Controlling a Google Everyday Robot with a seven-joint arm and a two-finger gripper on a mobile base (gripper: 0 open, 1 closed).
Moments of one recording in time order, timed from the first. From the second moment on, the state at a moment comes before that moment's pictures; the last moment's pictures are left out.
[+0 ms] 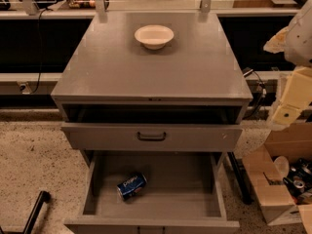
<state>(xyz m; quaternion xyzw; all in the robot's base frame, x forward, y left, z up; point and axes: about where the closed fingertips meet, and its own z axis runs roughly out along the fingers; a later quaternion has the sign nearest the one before) 0.438 -0.217 0.976 -0.60 0.78 -0.03 0.16</state>
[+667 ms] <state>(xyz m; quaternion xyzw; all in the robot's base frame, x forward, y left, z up) 0.455 -0.162 0.952 -0.66 0.74 -0.05 0.15</state>
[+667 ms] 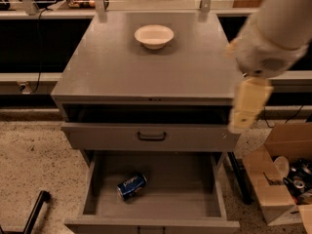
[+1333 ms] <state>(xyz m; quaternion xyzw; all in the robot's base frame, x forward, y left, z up) 0.492 -0.005 0.796 -0.81 0.57 -0.05 0.10</state>
